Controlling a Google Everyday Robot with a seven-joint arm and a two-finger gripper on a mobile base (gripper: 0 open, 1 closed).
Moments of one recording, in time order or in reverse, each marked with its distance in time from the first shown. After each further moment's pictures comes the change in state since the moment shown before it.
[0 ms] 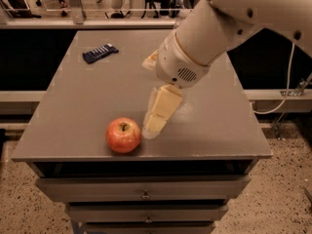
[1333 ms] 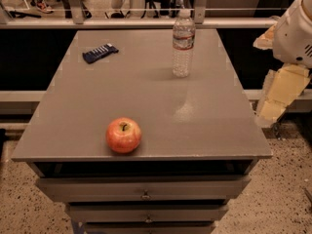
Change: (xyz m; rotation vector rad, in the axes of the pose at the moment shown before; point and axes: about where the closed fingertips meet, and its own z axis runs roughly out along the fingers) arm 0.147 0.007 -0.161 0.216 0.388 0.195
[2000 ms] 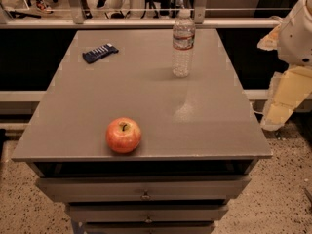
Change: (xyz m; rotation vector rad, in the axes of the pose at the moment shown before) arm 0.008 0.007 -0.007 -0.001 0.040 -0.008
